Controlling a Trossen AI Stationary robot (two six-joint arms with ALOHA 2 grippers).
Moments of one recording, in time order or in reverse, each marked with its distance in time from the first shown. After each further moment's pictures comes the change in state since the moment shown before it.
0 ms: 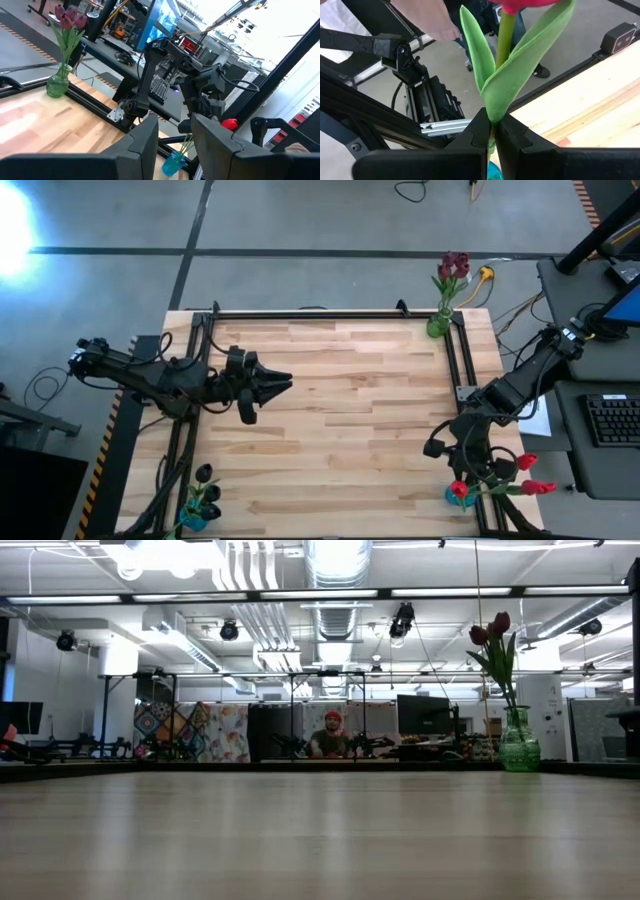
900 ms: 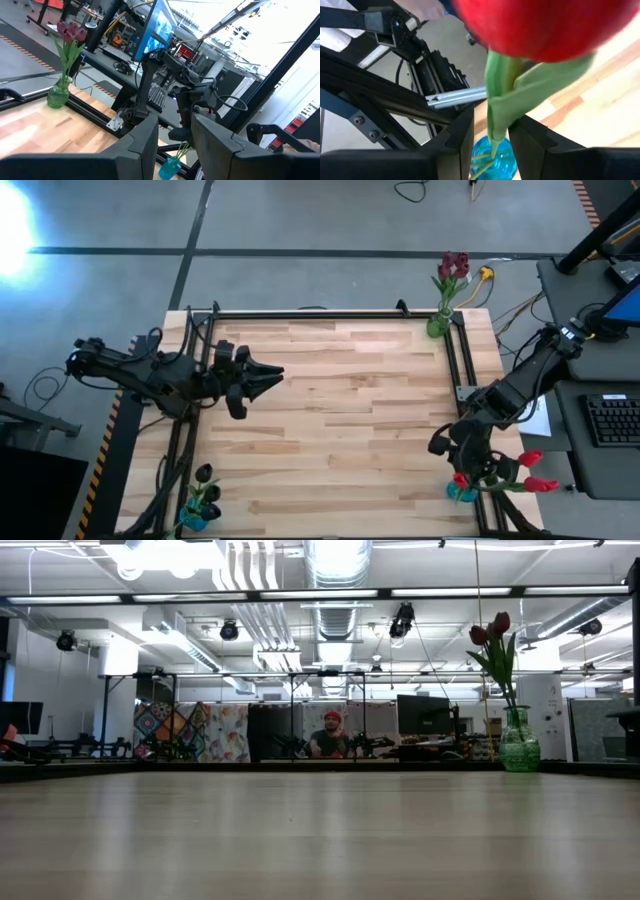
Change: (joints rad) left arm 0.001 -0.060 0.000 -0.012 -0.005 0.034; right arm 0.033 0.000 -0.001 -0.156 0.030 0.033
